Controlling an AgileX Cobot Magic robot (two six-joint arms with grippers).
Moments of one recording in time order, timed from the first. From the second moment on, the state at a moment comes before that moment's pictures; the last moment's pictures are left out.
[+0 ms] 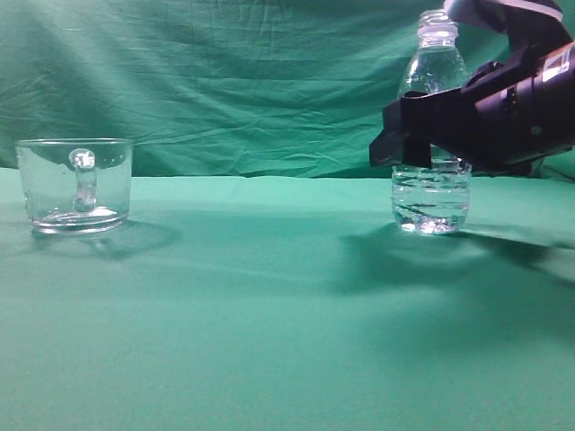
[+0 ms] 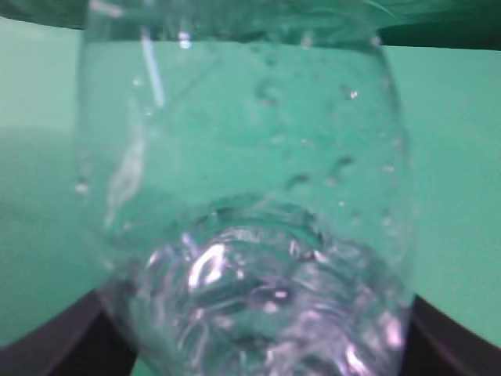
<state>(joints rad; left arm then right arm) 0.04 -0.02 0.02 -0.09 0.35 0.11 0.40 1.94 -0.58 -0.07 -0.96 0.12</state>
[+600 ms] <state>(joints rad) 0.04 -0.02 0.02 -0.09 0.35 0.11 0.40 1.97 -0.59 -0.08 -0.99 0.11</state>
